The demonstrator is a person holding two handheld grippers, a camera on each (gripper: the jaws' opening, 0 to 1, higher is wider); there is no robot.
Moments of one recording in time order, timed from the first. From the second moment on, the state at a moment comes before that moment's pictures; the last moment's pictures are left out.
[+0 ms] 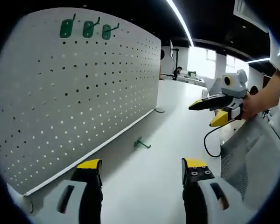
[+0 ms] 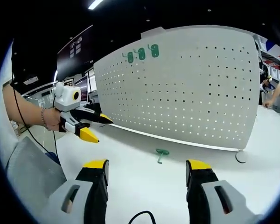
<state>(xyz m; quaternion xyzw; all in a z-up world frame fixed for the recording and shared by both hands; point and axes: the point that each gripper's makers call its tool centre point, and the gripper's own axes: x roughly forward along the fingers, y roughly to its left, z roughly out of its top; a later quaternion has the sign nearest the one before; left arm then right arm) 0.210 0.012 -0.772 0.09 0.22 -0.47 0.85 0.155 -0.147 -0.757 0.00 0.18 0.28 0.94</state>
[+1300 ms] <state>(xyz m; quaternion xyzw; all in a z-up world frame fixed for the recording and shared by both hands) 0.236 -0.039 -0.796 0.22 0.27 -0.55 0.76 0.153 -0.145 -0.765 0.00 0.20 0.29 0.94</state>
